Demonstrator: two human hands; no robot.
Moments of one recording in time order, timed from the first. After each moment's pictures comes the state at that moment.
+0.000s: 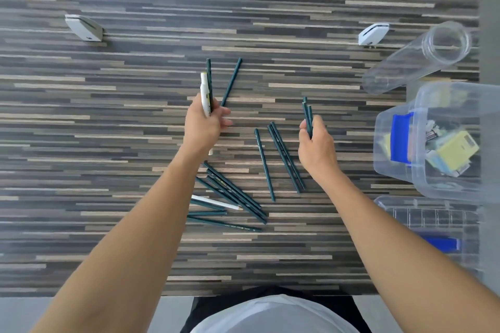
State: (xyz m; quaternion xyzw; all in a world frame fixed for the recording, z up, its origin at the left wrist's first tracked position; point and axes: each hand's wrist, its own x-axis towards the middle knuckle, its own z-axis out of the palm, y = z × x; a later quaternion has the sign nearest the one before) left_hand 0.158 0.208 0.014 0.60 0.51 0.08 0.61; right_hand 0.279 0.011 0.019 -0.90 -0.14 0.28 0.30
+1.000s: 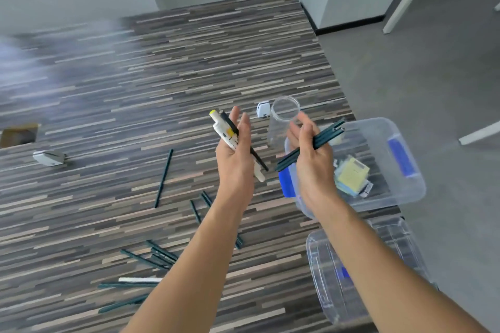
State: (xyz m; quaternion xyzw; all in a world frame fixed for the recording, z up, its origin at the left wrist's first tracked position) left_hand 0.316 0.016 0.162 0.51 0.28 0.21 0.78; right_hand 0.368 -0.091 0.162 -0.67 0.01 0.18 0.72
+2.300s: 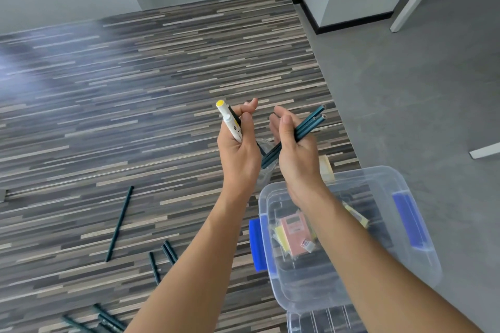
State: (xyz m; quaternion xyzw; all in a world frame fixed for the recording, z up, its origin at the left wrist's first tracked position) left_hand 0.485 0.018 0.113 0.63 0.24 0.32 0.66; right_hand 0.519 -0.062 0.129 -0.68 -0.04 0.20 0.71
